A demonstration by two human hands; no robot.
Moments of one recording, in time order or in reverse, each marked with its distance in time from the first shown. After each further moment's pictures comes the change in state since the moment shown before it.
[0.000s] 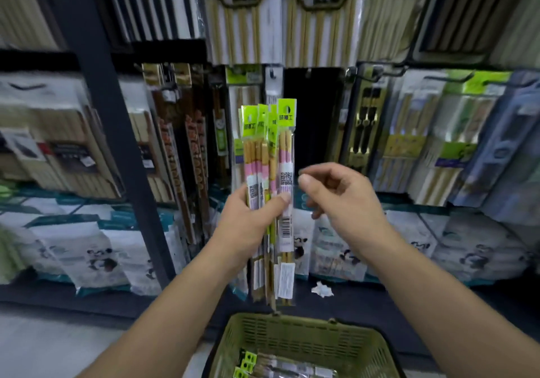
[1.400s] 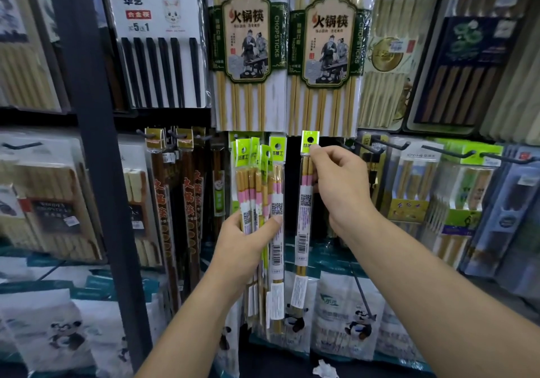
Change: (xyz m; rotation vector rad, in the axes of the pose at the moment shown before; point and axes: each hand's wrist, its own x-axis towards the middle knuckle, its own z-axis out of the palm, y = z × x) left_hand 0.072 0.015 -0.007 -0.074 0.070 0.064; right_hand 0.120 -0.053 0.023 0.060 0.334 0.005
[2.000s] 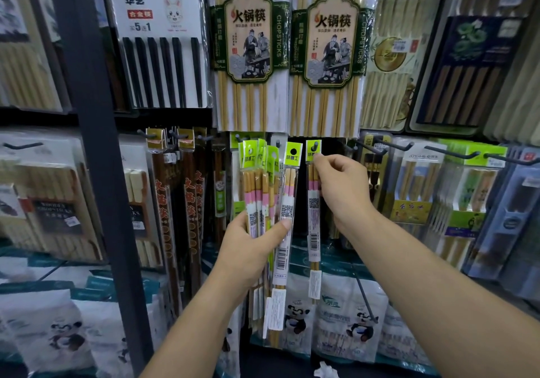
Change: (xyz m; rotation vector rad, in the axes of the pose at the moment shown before) left_hand -0.001 -0.001 0.002 0.036 0.004 -0.040; right_hand 0.020 0.023 -0.005 -0.110 0.024 0.045
